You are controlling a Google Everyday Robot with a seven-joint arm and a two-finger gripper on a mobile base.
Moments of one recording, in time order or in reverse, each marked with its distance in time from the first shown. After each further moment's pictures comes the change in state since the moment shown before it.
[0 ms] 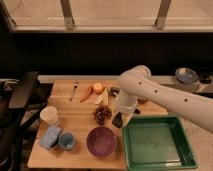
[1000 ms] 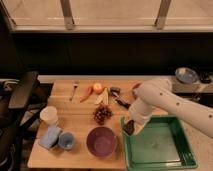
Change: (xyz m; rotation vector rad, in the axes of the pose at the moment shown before) arm 0.023 0.079 0.015 0.062 -0.039 0.189
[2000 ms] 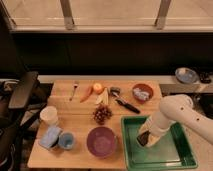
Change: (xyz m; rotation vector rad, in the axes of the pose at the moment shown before) arm 0.041 0.065 0.038 -0.007 -0.058 0.215
